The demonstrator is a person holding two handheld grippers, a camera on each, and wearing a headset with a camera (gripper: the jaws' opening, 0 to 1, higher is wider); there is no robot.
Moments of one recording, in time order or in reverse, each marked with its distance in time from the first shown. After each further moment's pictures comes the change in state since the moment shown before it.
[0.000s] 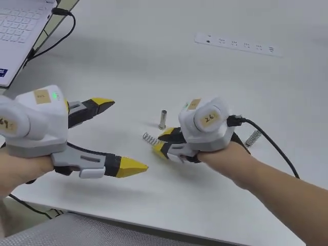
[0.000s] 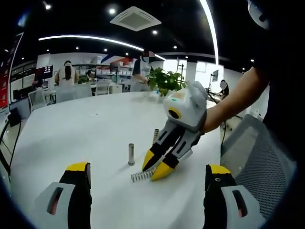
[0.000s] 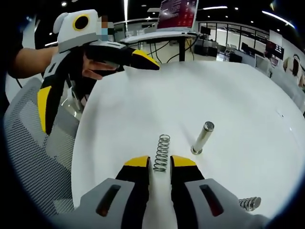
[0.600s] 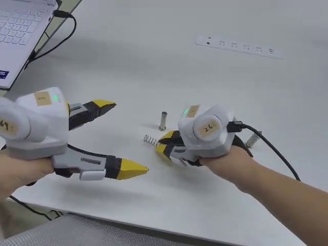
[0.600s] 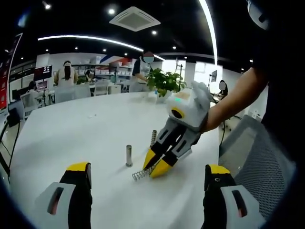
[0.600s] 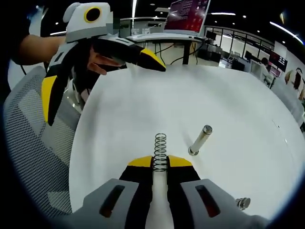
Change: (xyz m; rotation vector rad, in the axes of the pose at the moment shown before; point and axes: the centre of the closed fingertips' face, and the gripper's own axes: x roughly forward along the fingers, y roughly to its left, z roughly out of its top) left arm 0.001 -0.004 0.005 0.005 -0.004 -0.016; right arm -0.016 -0.004 0.003 -0.077 -0.013 -0.023
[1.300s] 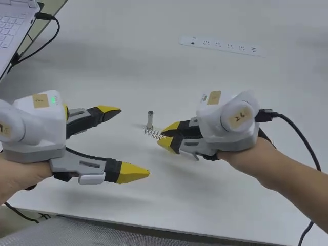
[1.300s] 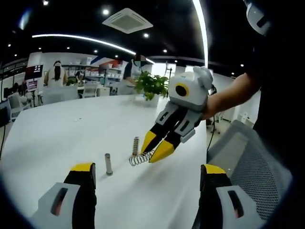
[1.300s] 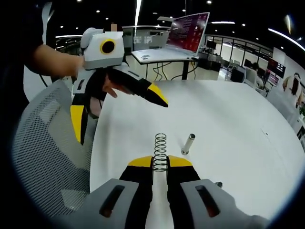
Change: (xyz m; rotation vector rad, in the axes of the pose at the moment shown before) left arm 0.018 -0.036 0.012 -0.013 -0.030 -0.121; right arm -0.067 0.006 0.022 -0.021 -0.085 0.003
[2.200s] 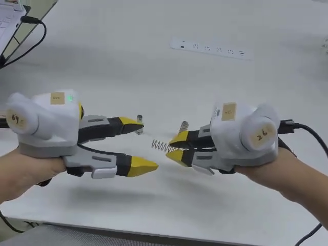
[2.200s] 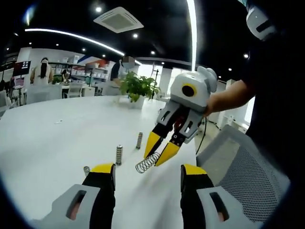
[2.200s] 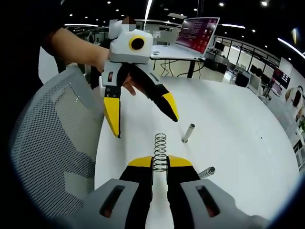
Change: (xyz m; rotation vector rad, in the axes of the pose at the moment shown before) left arm 0.034 -0.016 0.009 -0.010 -0.009 -0.145; right arm -0.032 0.008 -0.016 -0.105 0.052 0.021
